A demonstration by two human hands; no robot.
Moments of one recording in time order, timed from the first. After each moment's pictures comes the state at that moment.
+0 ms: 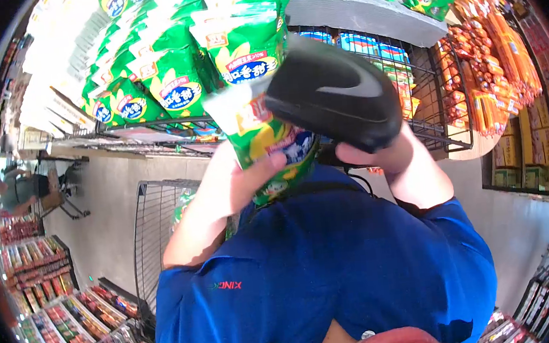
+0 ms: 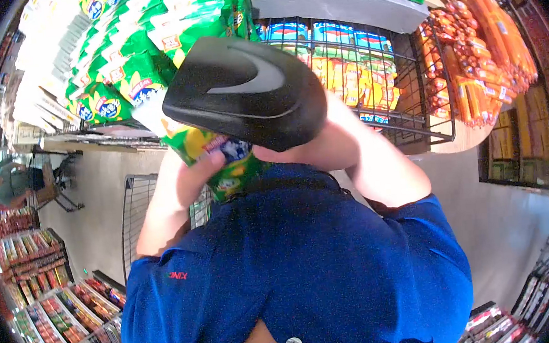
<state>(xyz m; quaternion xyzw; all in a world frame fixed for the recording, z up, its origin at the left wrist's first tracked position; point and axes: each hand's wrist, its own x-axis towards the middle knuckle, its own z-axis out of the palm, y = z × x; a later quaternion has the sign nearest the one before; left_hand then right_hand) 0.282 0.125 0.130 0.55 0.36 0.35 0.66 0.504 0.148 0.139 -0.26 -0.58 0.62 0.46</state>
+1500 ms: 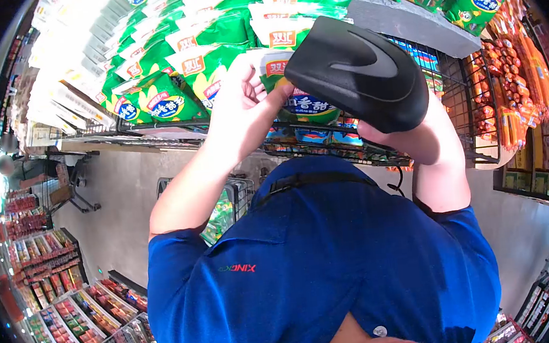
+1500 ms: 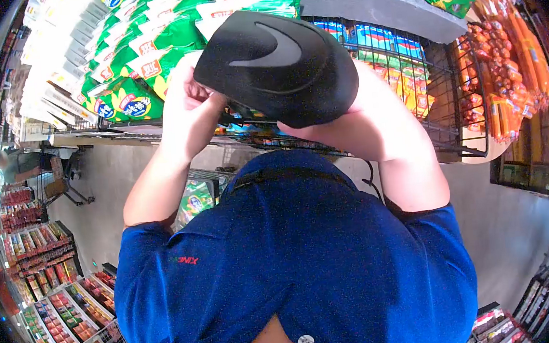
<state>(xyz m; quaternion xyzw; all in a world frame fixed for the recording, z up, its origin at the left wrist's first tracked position) 0.236 0.225 0.121 0.63 0.34 0.44 0.54 0.466 0.177 0.174 -0.45 -0.74 0.37 0.34</state>
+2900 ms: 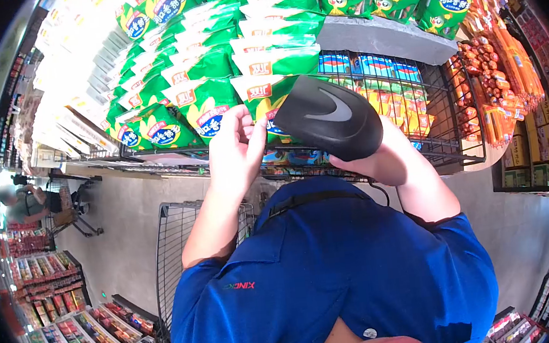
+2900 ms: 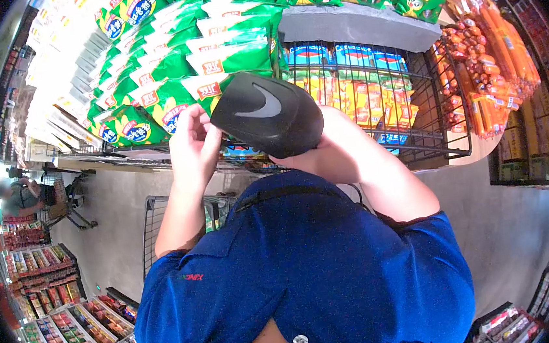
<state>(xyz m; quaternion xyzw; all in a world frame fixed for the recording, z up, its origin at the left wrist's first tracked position) 0.239 0.202 0.090 0.65 0.49 0.50 0.29 0.472 0.163 0.146 -0.40 -0.71 0.42 0.39</state>
